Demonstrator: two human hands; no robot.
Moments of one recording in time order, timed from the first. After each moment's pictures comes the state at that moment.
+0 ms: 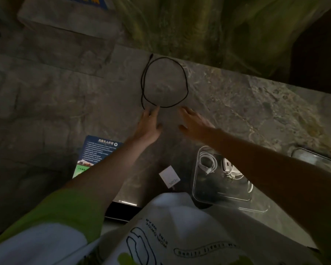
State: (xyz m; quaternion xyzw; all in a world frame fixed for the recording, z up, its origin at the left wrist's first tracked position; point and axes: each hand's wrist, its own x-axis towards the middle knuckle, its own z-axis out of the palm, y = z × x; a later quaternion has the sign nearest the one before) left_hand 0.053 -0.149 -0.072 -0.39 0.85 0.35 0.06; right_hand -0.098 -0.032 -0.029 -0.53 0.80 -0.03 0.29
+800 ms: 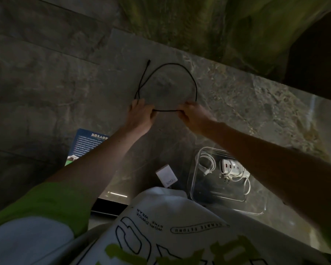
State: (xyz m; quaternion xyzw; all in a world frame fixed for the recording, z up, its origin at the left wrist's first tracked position) left_hand 0.053 -0.181 -0.080 -0.36 0.90 0.24 0.07; right_hand -0.110 -0.053 -0.037 -0.53 0.80 -0.07 0.26
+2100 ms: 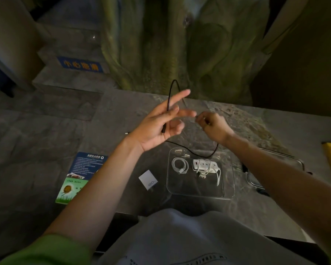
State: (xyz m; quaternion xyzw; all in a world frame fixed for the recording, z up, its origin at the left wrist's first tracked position) left_hand 0.044 -0.012 0.155 -0.03 0.46 0.89 -0.04; right_hand -0.130 0.125 0.098 -0.40 0.86 -0.27 0.18
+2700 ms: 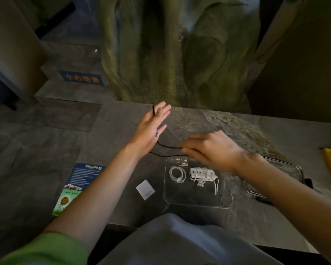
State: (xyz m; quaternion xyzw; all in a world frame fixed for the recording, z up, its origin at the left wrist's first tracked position) left_hand 0.024 -0.017 0.134 -0.21 0.55 0.79 -0.15; right_hand -0.081 0.168 0.168 -0.72 0.68 -0.12 0.01
